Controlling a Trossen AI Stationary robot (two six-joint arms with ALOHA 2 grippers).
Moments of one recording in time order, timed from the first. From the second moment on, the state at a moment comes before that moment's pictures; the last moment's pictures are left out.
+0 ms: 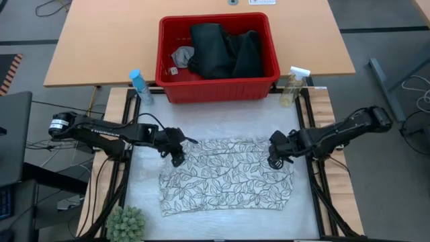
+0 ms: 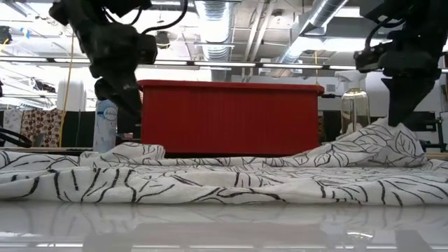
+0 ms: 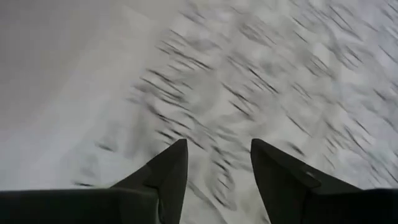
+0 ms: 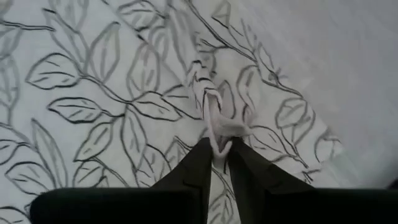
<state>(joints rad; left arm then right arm) -0.01 1.21 0.73 -0.45 -0.12 -0.57 0.24 1.11 0.73 -1.00 0.30 0.96</state>
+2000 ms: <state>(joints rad) 0.25 1.36 0.73 -0.32 0.19 -0.37 -0.19 1.24 0.69 -0.71 0.00 0.19</state>
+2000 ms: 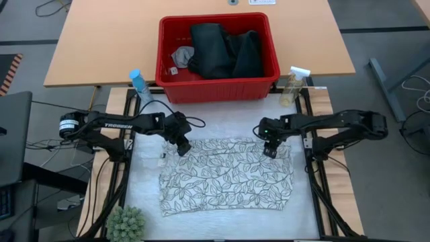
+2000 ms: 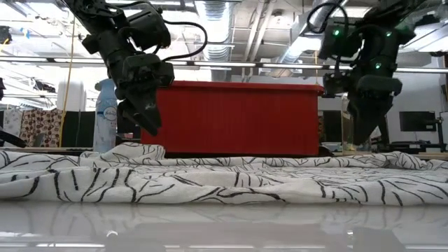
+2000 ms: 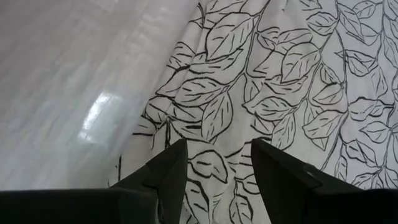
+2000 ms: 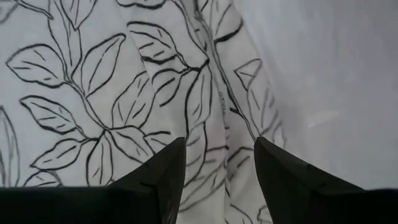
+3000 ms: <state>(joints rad) 0.26 1.39 0.73 -0.35 0.09 -0.24 -0.21 1.37 0.69 -0.68 -0.01 0.15</state>
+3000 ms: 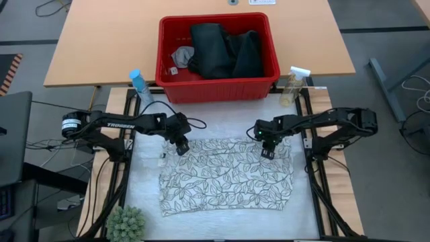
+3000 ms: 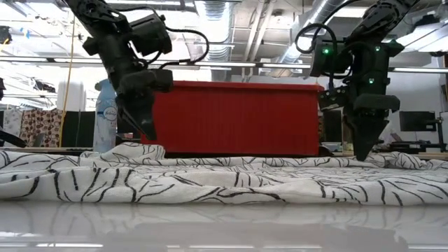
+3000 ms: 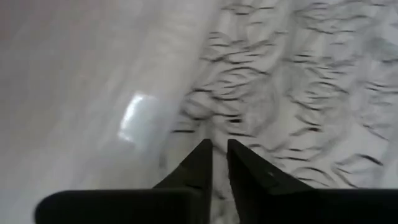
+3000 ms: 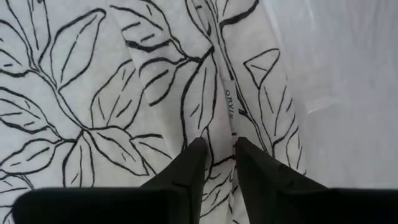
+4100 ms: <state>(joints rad) 0.26 1.53 0.73 -0.27 0.20 -0.30 -0.22 1.37 0.69 -0.67 -0.03 0.16</state>
